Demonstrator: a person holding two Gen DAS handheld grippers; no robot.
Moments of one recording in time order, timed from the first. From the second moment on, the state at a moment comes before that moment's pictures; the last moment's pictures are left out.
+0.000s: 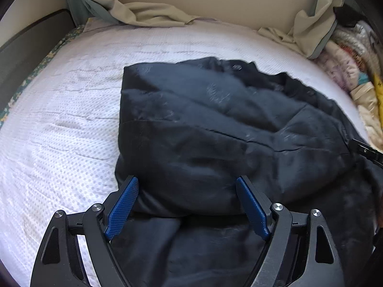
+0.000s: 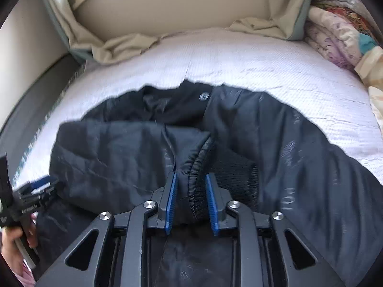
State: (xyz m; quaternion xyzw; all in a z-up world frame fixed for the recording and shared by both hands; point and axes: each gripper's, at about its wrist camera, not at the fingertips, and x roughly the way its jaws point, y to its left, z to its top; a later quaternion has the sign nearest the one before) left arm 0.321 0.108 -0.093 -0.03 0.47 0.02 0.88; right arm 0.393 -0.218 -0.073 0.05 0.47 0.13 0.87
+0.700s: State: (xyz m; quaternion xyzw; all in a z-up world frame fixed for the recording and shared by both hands) left arm 0.325 0.118 -0.123 -0.04 0.48 0.04 0.87; right arm 0.404 -0.206 -0.135 0.01 0.49 0.11 0.86
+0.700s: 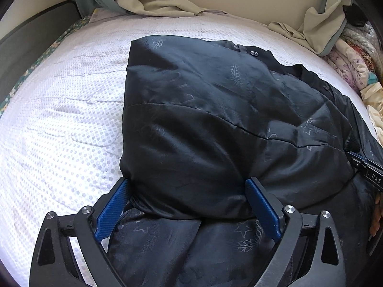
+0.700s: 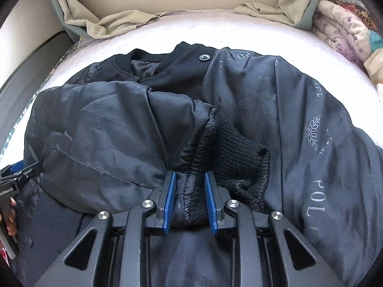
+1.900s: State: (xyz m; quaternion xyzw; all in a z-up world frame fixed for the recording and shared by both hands) left arm 0.270 0.111 -0.011 -0.09 0.37 0.00 0.93; right arm 0.374 -0.276 -0.038 0.19 0.43 0.10 0.88
